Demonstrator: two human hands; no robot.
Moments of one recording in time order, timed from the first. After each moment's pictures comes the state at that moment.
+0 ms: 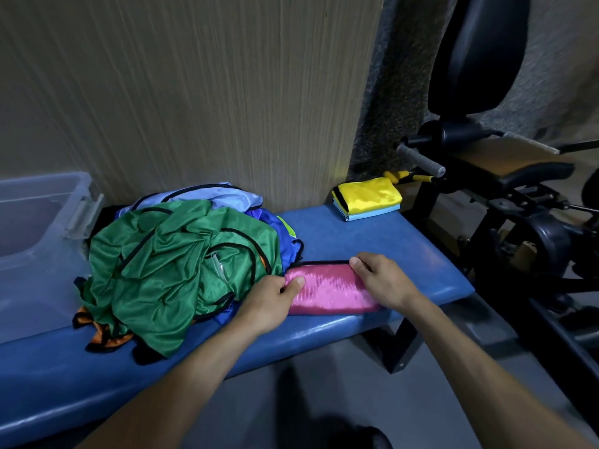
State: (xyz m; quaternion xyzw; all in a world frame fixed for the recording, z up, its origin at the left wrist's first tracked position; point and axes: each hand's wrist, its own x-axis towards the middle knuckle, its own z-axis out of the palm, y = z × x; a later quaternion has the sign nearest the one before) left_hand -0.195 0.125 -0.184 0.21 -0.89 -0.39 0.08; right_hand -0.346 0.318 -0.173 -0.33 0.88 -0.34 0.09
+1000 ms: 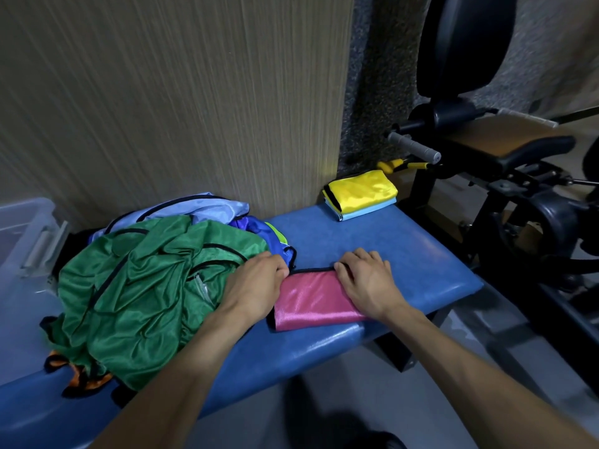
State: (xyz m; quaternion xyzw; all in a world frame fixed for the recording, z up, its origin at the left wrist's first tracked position) left_hand -0.237 0.096 -0.160 0.15 -0.97 -0.17 0.10; right_hand -0.351 0.291 -0.197 -0.31 0.92 -0.22 0.00
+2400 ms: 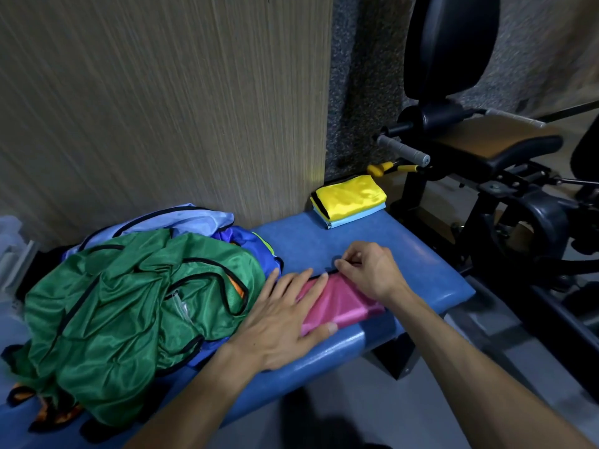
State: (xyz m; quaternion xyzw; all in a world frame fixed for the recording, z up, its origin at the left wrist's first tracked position) left_hand -0.241 0.137 -0.193 -0.05 -1.00 -0.01 0.03; right_hand -0.390 0.302 -0.174 -0.25 0.89 -0.39 0.03
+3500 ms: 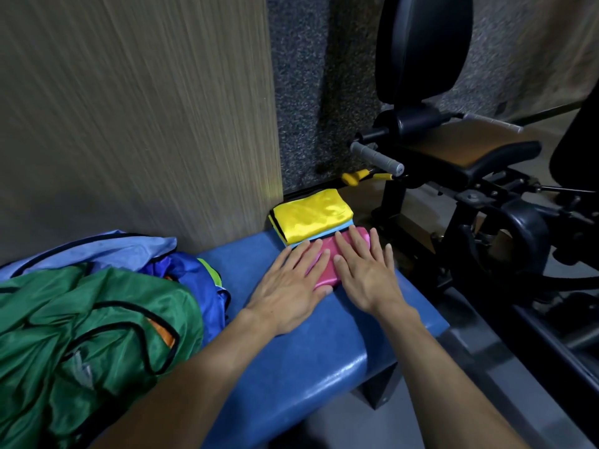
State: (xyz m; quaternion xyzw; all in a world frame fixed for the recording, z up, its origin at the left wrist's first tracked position) left_hand -0.397 0.175 -0.197 -0.08 -0.99 0.07 0.05; right_hand -0.476 0.342 -0.203 -0.25 0.95 -0.21 0.01
